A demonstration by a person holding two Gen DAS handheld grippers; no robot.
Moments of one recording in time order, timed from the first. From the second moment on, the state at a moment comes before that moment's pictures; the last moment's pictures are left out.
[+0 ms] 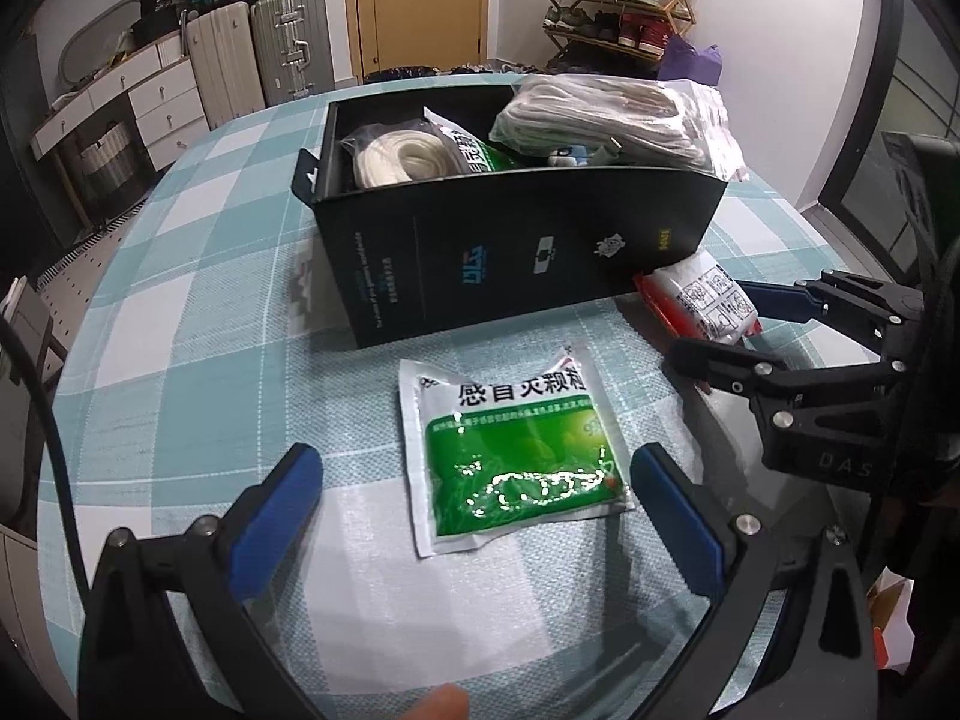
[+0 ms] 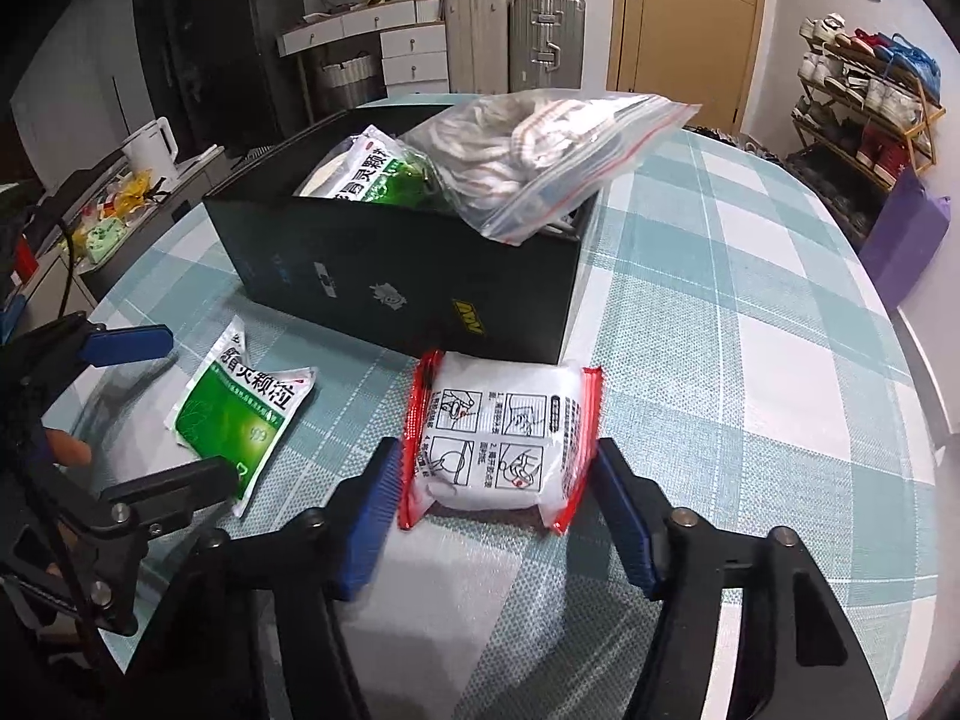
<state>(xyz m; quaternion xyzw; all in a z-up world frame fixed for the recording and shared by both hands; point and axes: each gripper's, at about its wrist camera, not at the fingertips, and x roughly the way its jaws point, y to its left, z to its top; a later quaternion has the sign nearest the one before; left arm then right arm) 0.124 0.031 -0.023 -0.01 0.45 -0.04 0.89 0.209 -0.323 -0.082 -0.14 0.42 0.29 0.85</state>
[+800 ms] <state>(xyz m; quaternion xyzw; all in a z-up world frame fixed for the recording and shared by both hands) 0.132 0.019 -0.032 0.01 0.47 -0.04 0.88 0.182 -0.341 -0.071 -0.12 0.38 0.32 0.86</state>
